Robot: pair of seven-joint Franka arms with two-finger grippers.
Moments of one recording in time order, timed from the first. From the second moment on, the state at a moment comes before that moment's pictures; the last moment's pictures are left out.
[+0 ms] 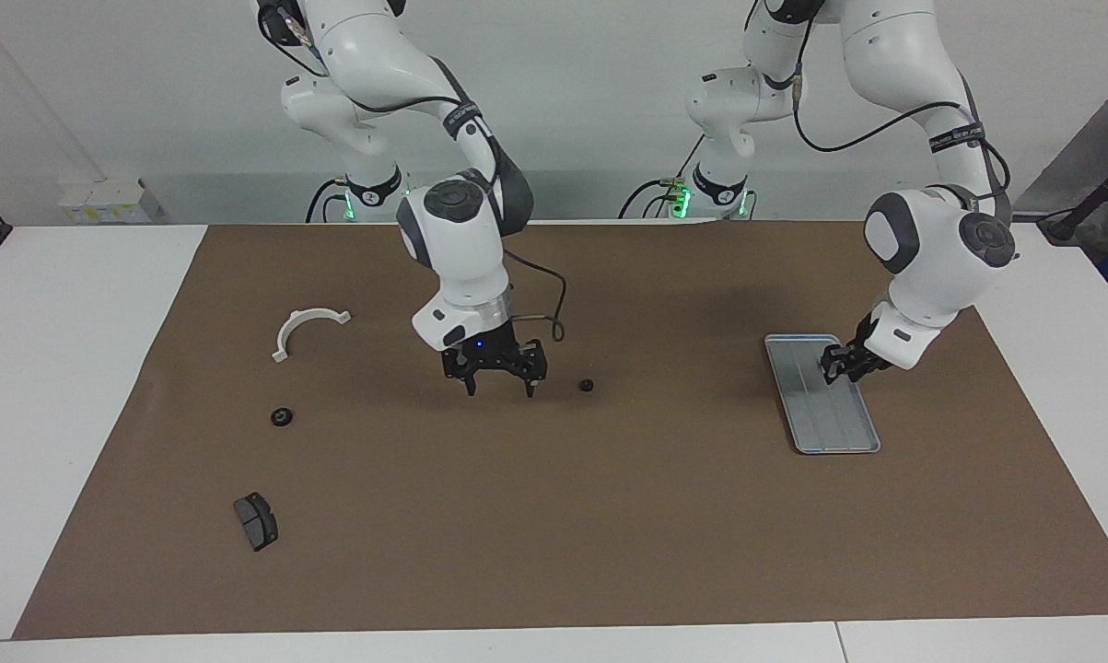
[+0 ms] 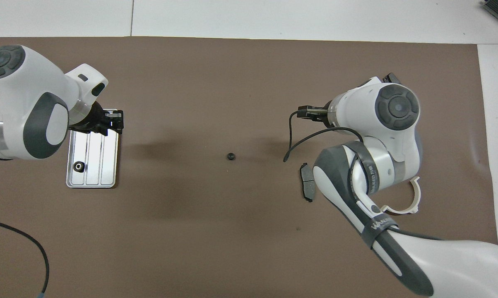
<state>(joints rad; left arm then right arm) 0.13 0.22 -0.04 -2.01 -0.05 2.24 0.08 0.40 0.37 0.09 -1.77 -0.05 2.38 0.65</state>
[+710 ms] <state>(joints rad) 0.16 0.16 -0.06 -2.19 -0.05 2.41 0.16 0.59 0.59 0.09 -1.61 -0.21 2.39 0.89</state>
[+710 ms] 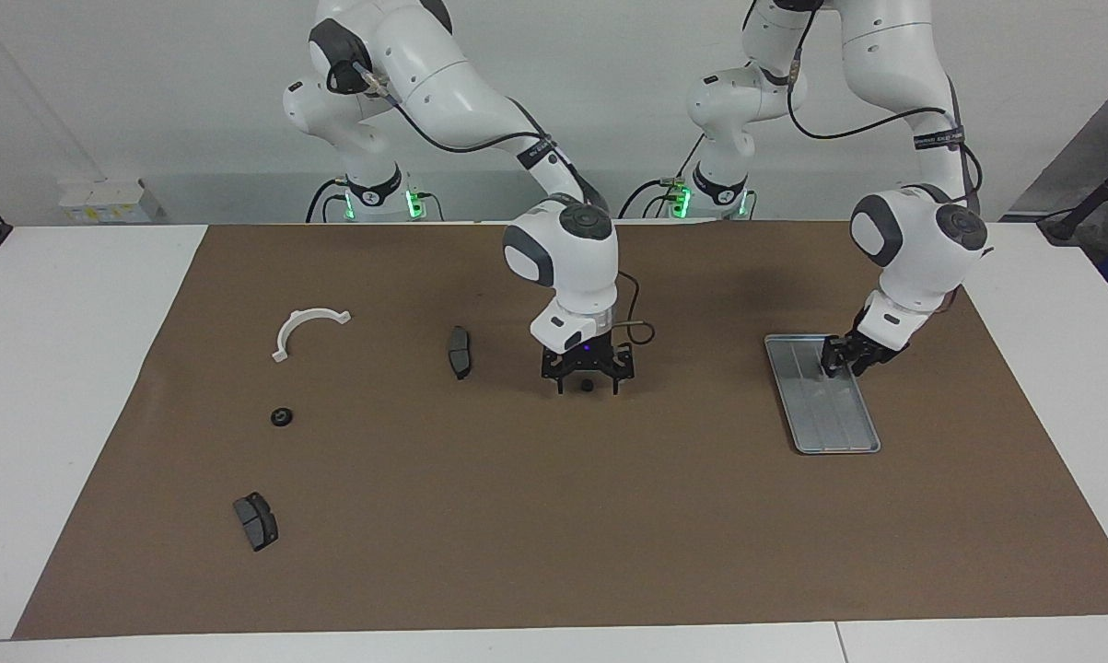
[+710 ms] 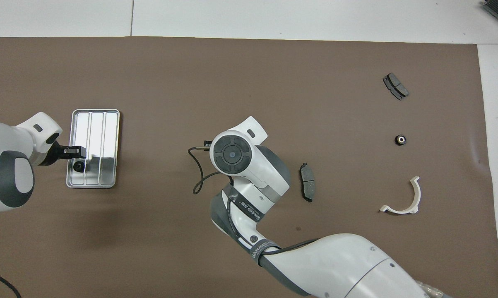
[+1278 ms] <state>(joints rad) 0.16 0.15 -0.06 -2.21 -0.04 2.41 0.23 0.61 0.60 0.09 -1.63 -0.22 2.40 0.89</state>
